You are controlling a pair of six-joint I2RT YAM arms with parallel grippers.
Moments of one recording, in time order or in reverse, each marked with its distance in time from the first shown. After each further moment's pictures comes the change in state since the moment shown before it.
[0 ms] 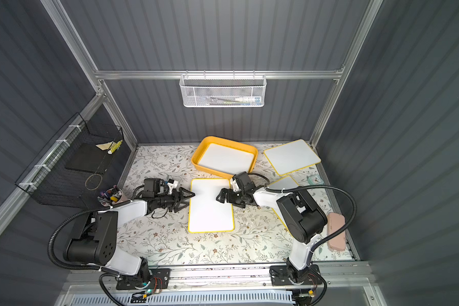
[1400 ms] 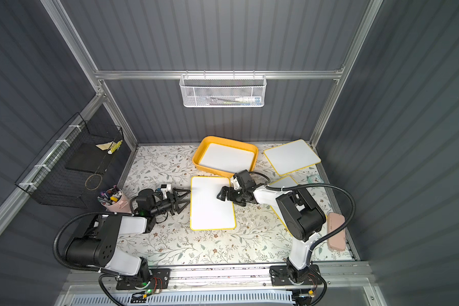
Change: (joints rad) left arm 0.014 0.023 -0.323 0.861 -0.016 -0.602; right arm -0.024 0.030 0.039 -0.015 -0.019 -0.008
